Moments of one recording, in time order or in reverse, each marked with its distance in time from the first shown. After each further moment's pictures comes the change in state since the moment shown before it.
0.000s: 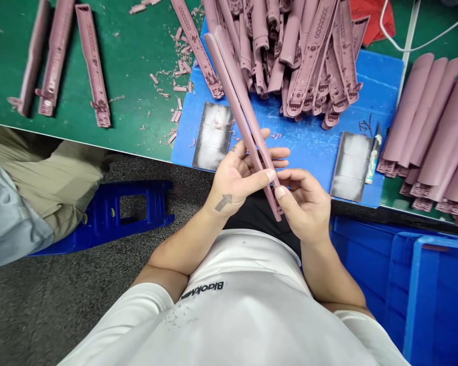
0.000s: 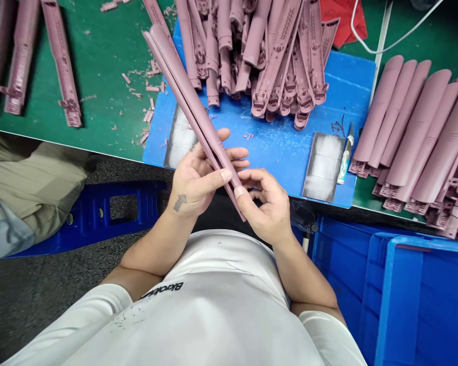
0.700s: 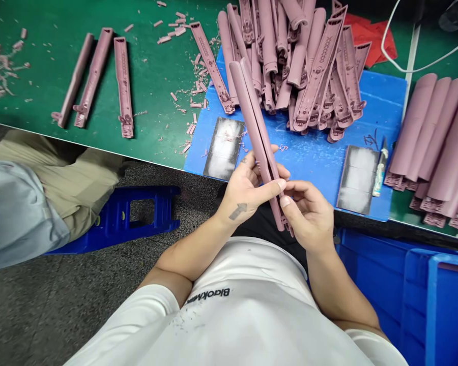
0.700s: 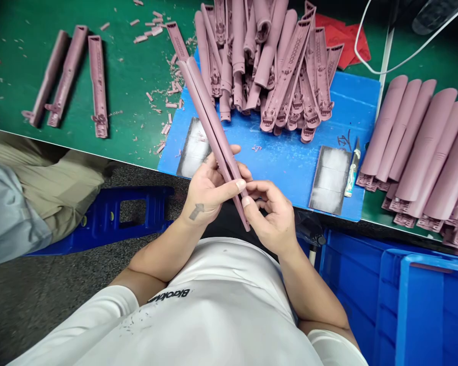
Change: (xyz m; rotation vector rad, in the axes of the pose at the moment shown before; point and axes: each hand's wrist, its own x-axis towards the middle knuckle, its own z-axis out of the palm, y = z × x) left_hand 0.002 -0.006 0.003 0.021 0.026 0.064; right_hand 0.001 0.005 0.000 0.043 -0.012 0.023
